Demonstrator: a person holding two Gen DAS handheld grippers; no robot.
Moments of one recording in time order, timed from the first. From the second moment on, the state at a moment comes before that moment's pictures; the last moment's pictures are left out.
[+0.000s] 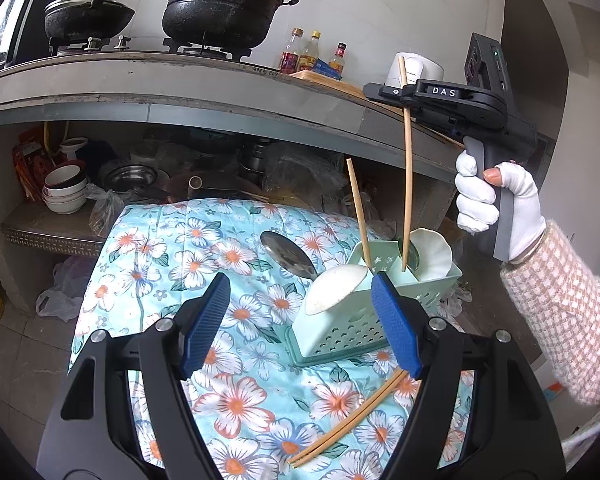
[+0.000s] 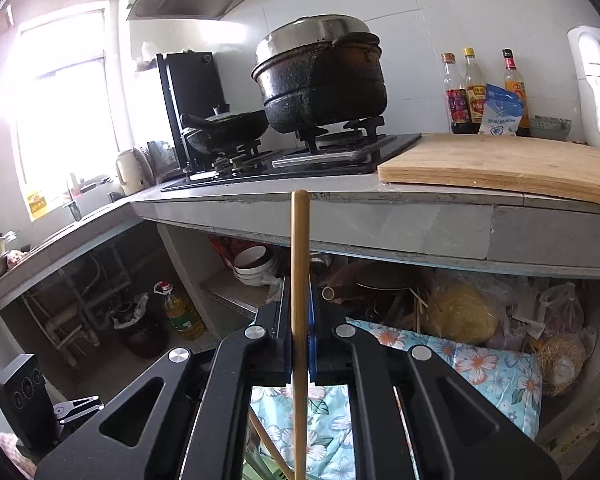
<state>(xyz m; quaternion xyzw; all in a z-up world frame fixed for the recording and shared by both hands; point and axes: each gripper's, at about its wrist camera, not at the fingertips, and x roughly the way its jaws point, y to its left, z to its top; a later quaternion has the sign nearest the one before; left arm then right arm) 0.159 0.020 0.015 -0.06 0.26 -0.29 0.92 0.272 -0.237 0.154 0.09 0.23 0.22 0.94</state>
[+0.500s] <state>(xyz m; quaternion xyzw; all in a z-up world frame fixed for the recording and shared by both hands) 0.160 0.021 0.014 -0.06 0.26 -0.29 0.92 0.264 -0.222 0.135 0.02 0.25 0.22 0.94</state>
